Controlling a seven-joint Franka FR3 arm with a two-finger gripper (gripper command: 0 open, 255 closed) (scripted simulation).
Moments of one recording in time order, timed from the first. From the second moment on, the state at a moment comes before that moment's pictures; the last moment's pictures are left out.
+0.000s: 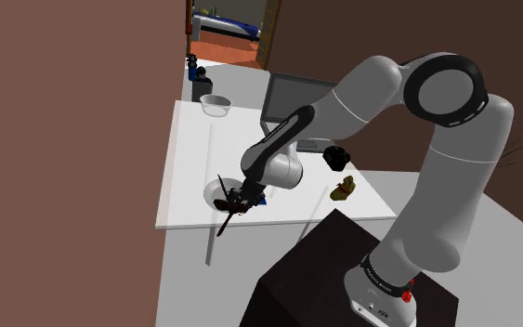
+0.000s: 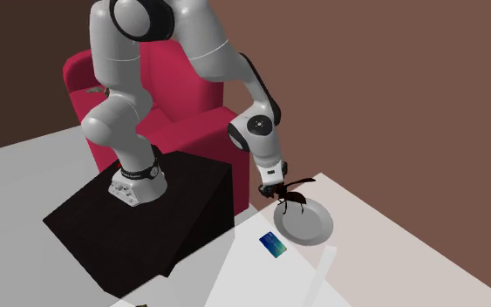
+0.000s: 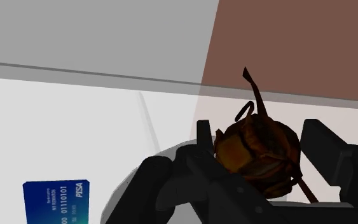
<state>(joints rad) 0.15 0.28 0.16 -2.49 0.89 2.91 -0.19</state>
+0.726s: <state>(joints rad) 0.16 0.26 0.15 -2.50 0.87 2.91 -0.17</state>
